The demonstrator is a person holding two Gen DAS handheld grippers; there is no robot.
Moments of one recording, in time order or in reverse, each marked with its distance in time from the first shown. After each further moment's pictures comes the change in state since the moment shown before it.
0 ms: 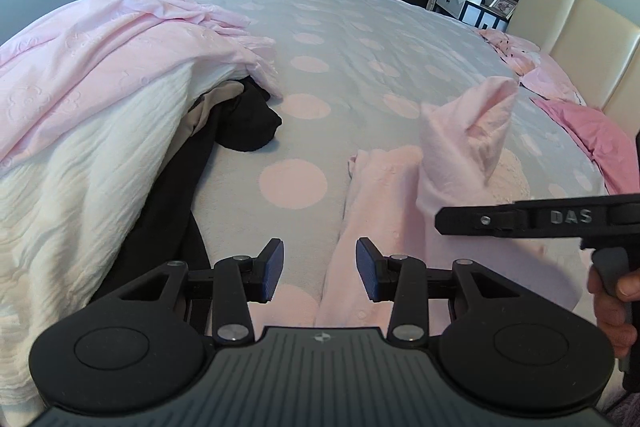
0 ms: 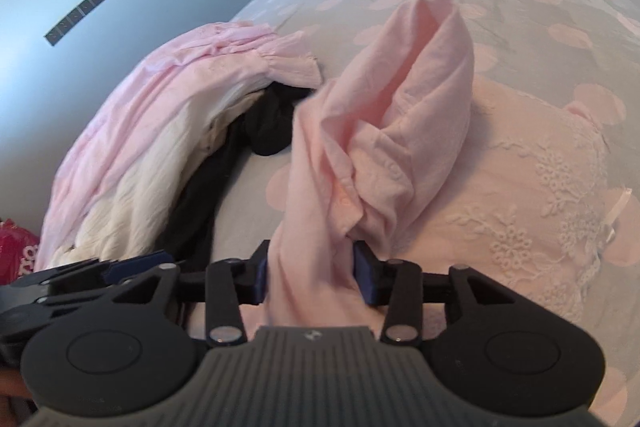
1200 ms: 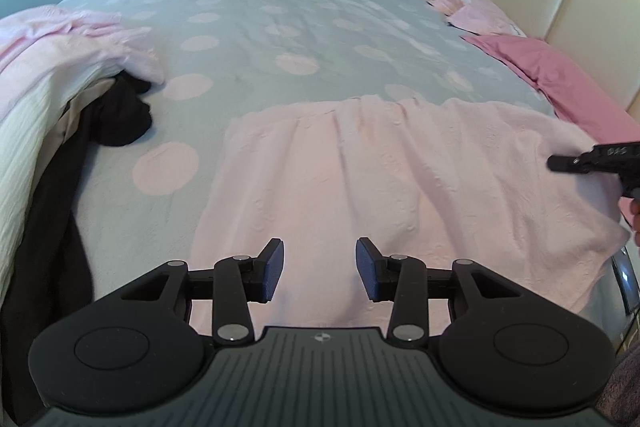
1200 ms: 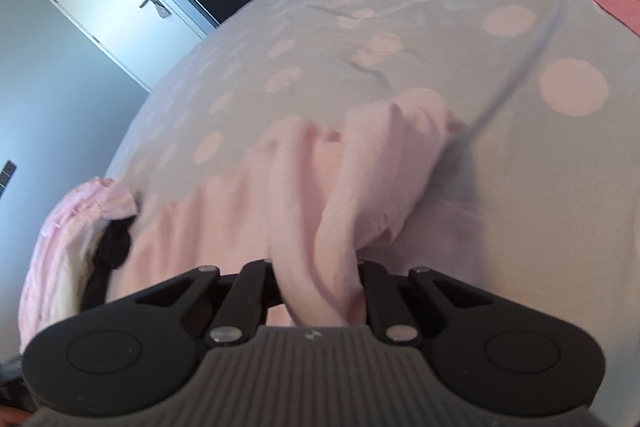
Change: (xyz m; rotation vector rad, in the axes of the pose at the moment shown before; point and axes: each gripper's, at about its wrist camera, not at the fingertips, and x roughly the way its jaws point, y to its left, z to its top) left arm 0.028 -0.088 -0.018 0.178 0.085 -0.109; right arm -0.139 -0.215 -0.073 0.411 -0.261 -0.185
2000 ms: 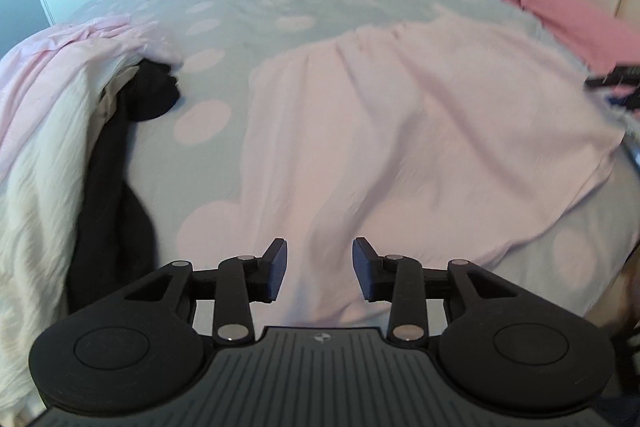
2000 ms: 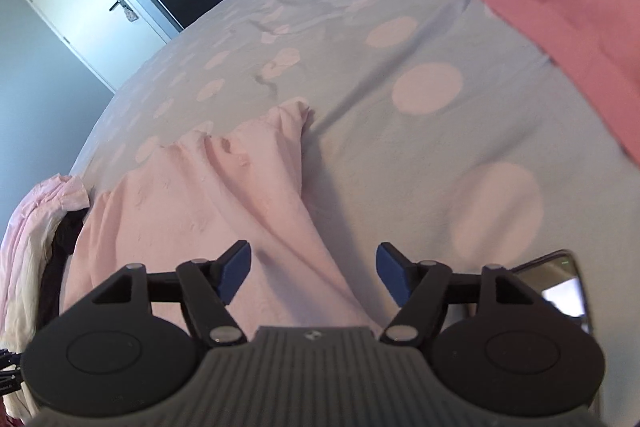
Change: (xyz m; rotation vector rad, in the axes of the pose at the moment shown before) left arm -0.040 0.000 -0.045 0.204 0.079 0.040; right arm -0.056 -0.120 -0.025 0.001 0.004 -0.123
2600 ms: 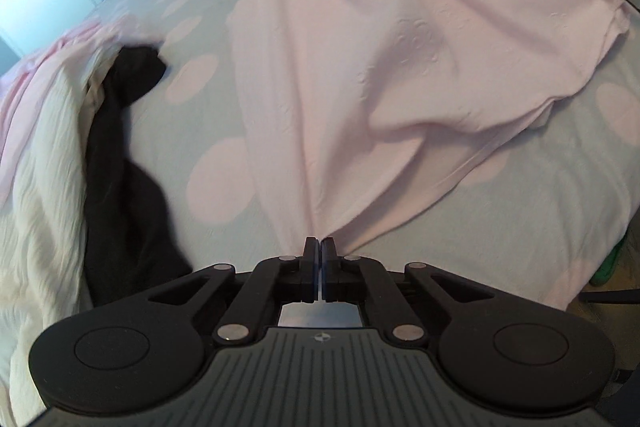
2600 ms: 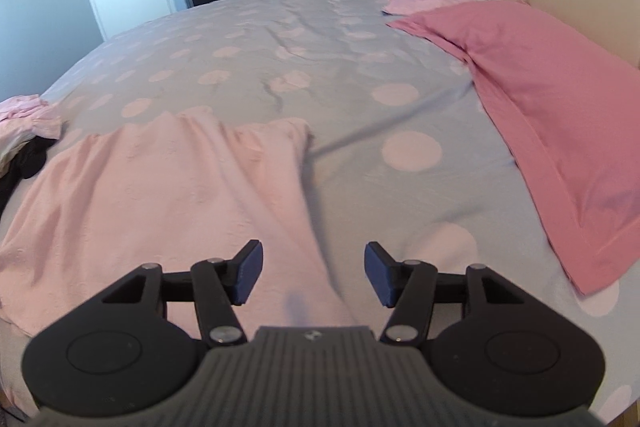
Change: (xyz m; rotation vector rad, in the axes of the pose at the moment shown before) left arm 0.029 -0.001 -0.059 0.271 0.152 0.161; right arm -0.054 0.044 -0.023 -0.328 -0.079 -0.218
